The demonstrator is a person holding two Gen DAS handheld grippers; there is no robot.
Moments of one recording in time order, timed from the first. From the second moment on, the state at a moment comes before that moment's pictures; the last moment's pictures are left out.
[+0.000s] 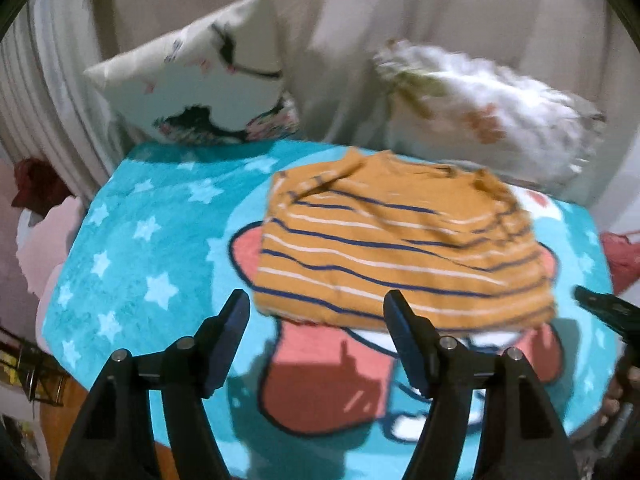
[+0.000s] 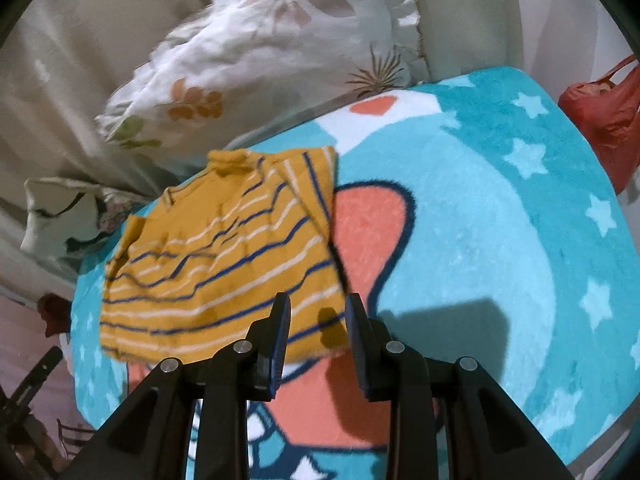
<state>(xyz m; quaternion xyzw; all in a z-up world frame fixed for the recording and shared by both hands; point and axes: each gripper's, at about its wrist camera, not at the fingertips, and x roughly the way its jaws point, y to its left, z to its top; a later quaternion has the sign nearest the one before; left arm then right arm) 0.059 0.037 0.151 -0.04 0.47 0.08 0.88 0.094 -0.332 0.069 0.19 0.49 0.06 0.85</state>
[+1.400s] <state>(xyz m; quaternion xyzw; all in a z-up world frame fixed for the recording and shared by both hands) -0.016 -0.028 0.162 0.04 0.47 0.05 0.88 0.021 -0.311 0.060 0.16 0.51 0.09 0.84</state>
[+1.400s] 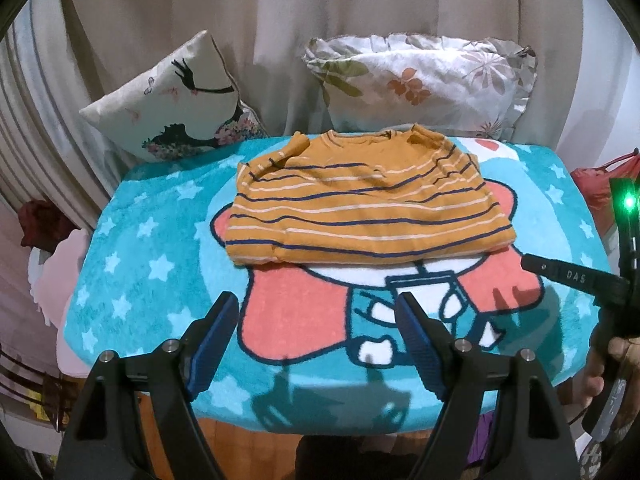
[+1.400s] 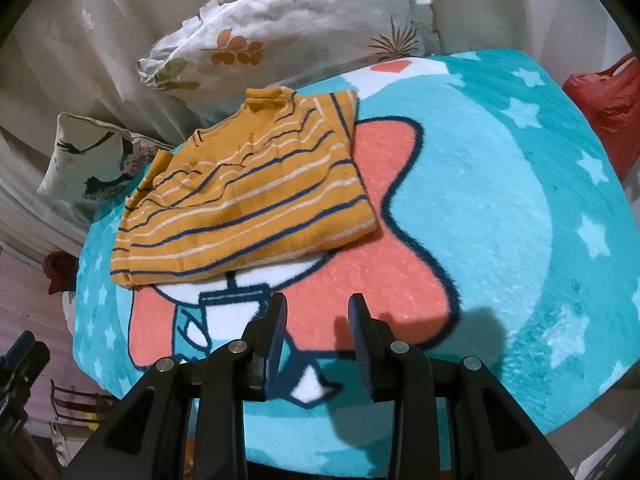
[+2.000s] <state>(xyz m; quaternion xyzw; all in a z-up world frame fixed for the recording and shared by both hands) 0.041 0.101 0.109 -0.01 0.52 0.07 0.85 0.148 -0.100 0.083 0.07 0.51 0.18 0.84</state>
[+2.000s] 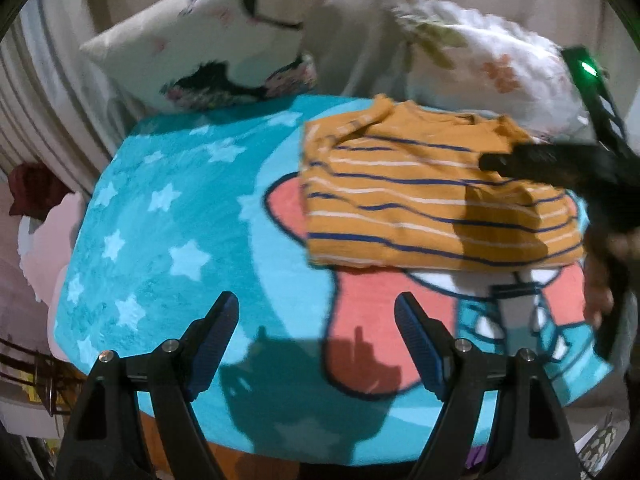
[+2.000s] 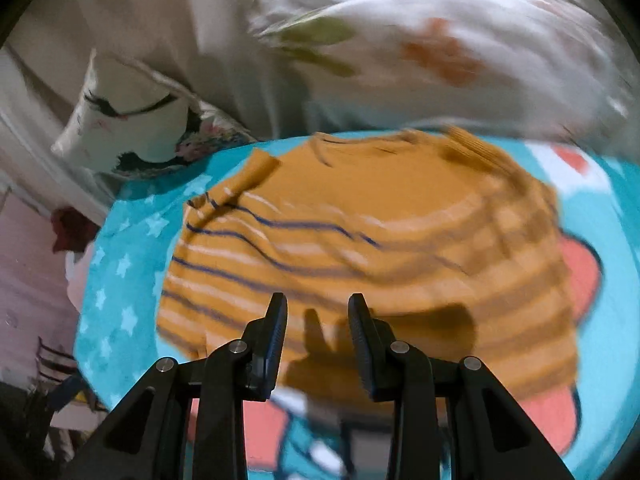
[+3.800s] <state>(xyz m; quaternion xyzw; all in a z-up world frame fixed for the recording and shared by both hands) 0.080 0.220 0.070 -0.04 0.55 0.13 0.83 0.197 0.138 -0.002 -0.24 0.54 0.20 0.78</state>
